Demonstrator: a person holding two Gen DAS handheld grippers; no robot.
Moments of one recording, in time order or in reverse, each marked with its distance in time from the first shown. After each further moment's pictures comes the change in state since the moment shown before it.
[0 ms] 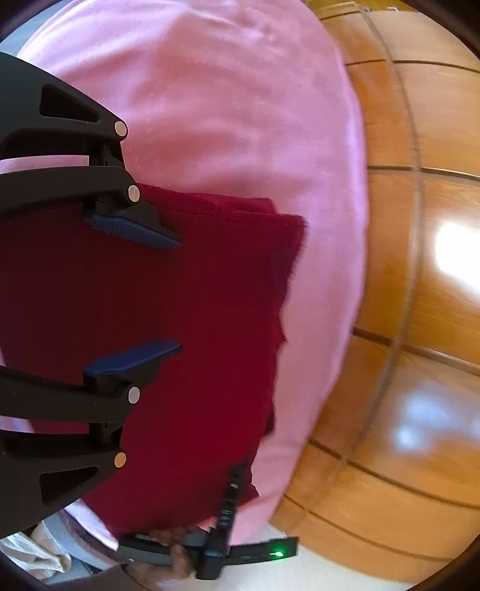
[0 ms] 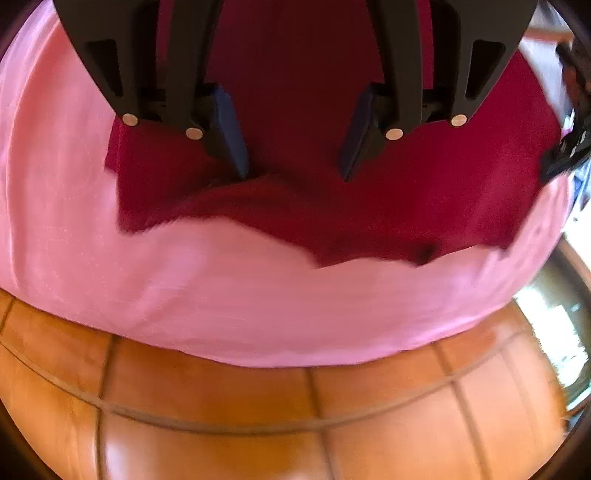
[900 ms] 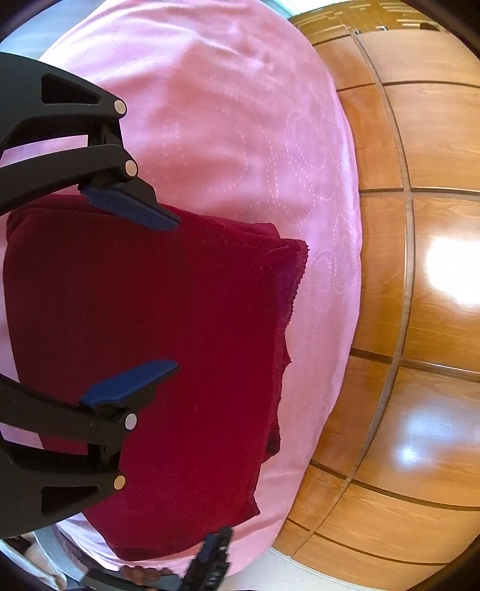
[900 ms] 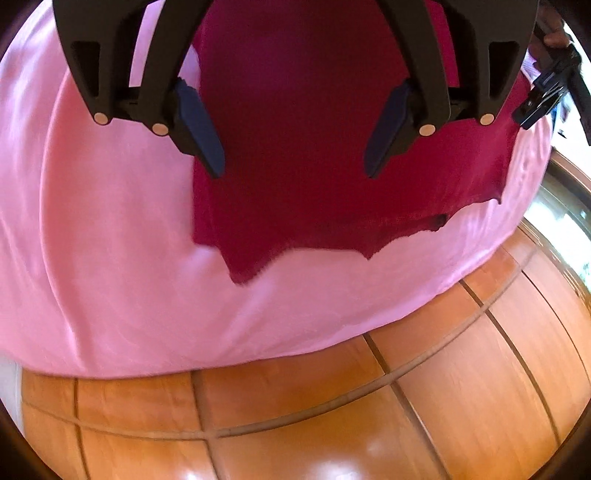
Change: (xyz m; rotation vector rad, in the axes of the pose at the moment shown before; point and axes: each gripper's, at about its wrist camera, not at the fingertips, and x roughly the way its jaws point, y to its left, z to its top) left arm -0.019 -0.013 -0.016 0.017 -0.048 0.113; right arm -0.059 -0.040 -0.055 0.296 -0.103 0.034
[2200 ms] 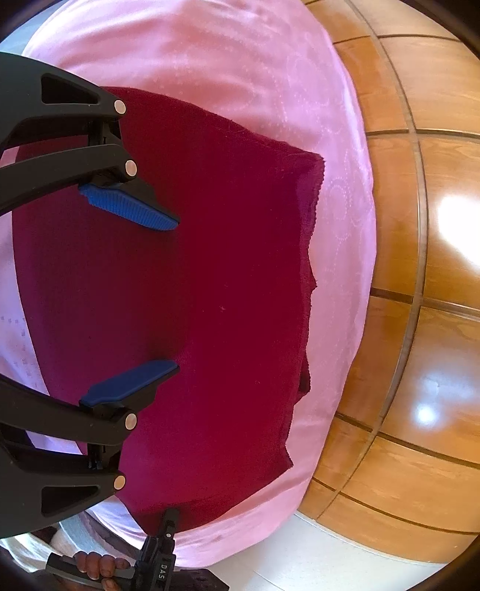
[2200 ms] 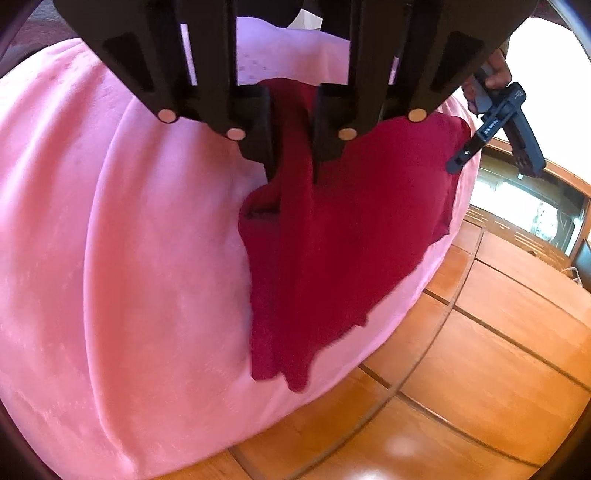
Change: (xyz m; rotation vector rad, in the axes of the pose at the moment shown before) left arm 0.010 -0.048 -0.010 0.067 0.057 -0.159; right arm -0.041 -0.049 -0.080 0.213 0.114 0.245
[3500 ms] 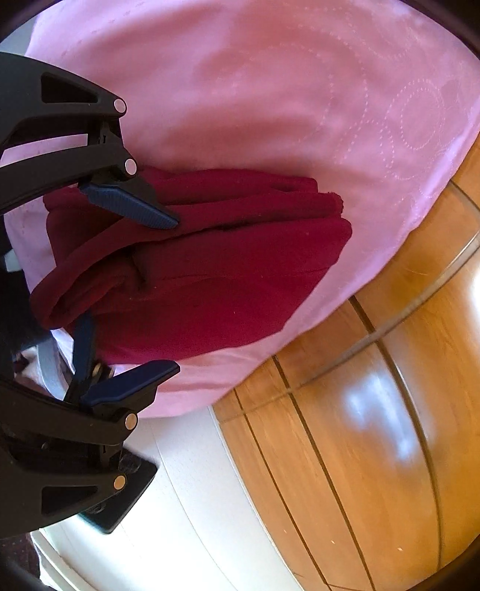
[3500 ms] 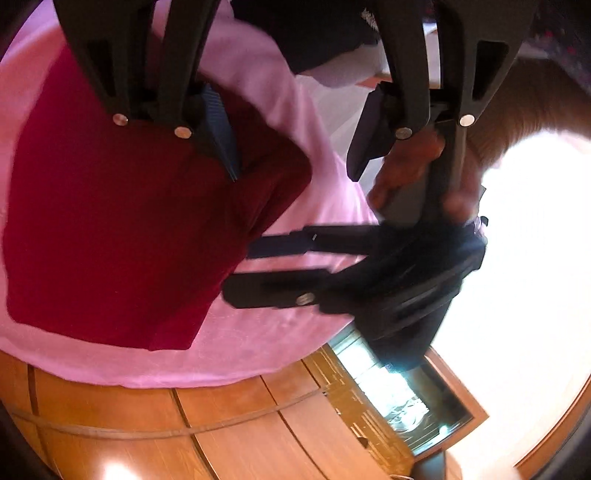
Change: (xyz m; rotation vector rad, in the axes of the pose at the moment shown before) left arm -0.033 0.130 0.017 -0.486 0.059 -0.509; right arm 0.163 0.300 -0.079 -0.739 0.338 0.370
